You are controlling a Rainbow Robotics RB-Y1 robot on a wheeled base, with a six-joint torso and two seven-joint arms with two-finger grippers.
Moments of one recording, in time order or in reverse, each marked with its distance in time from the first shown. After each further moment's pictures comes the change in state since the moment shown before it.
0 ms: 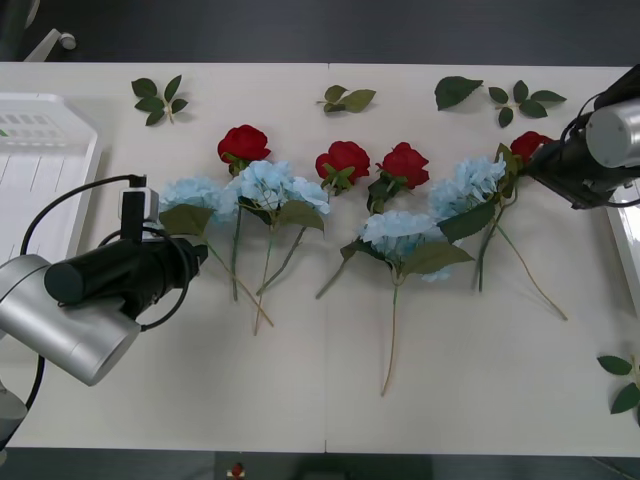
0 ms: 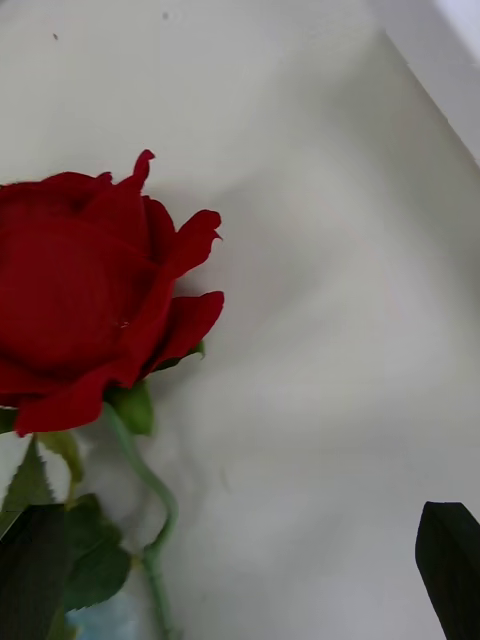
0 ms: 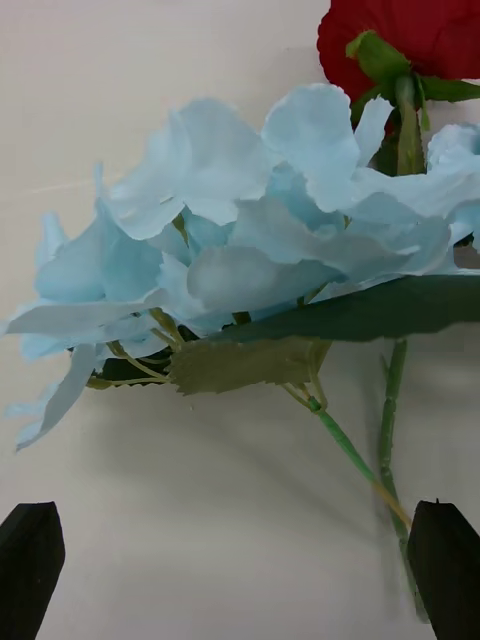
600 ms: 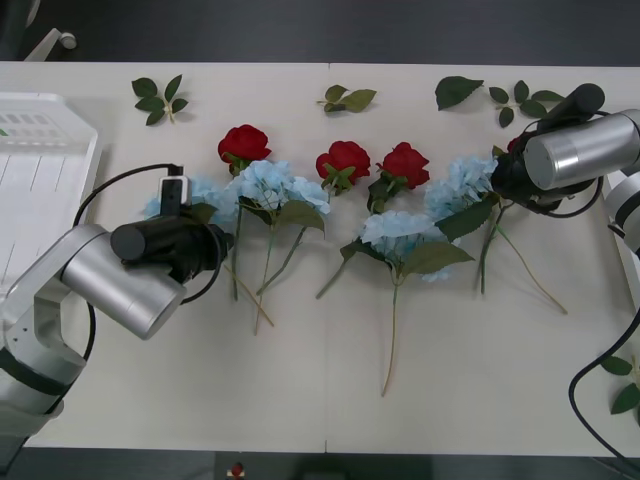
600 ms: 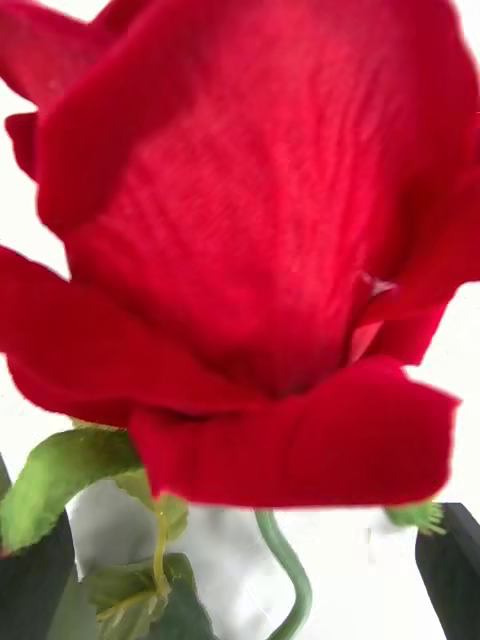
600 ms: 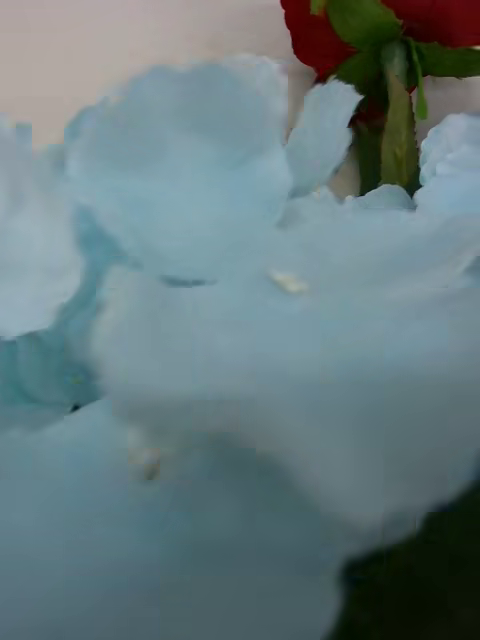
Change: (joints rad) right arm -0.051 0.186 0.000 0.207 0.143 -0.170 0.076; left arm -0.195 -0.107 -0.071 0.254 -0.004 0.007 -0.001
